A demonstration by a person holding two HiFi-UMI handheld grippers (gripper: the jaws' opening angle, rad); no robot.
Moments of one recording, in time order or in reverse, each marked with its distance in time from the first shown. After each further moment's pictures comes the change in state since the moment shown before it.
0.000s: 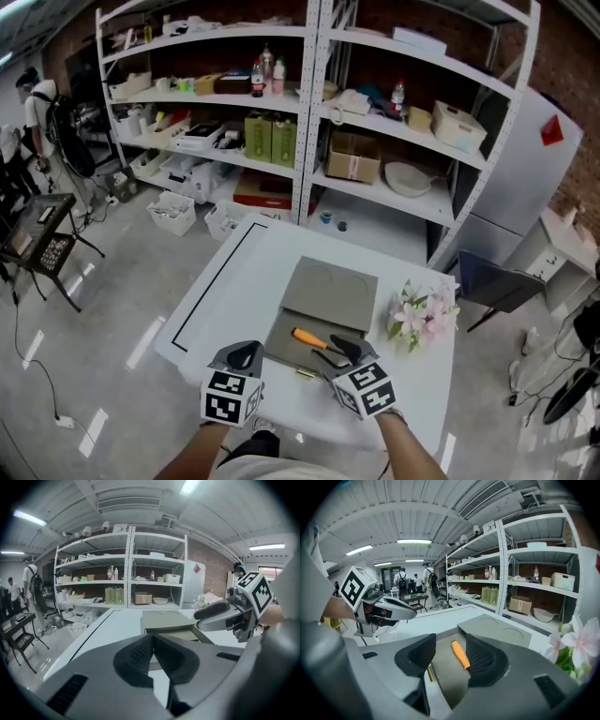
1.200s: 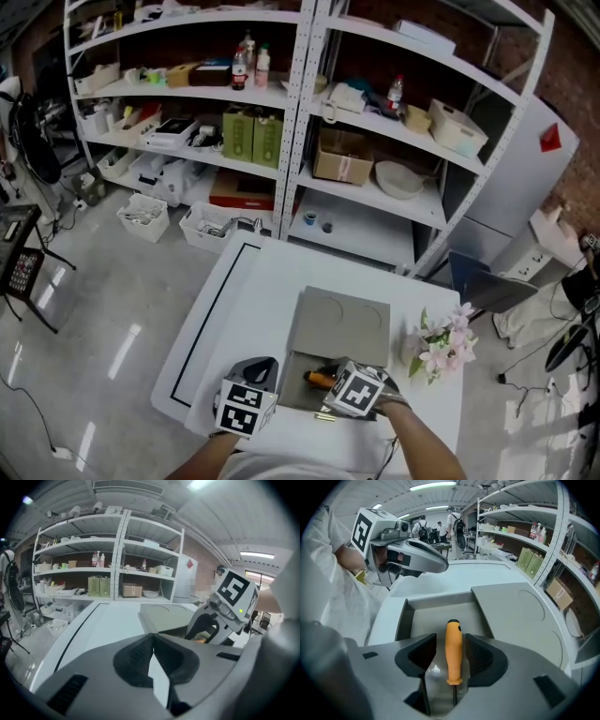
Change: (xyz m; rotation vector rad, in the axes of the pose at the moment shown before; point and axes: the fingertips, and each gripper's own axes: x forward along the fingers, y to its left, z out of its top) left arm 0.110 0.054 -0.001 0.024 0.088 -0.213; right arm 0.117 -0.010 -0.067 -0.252 0.611 0.278
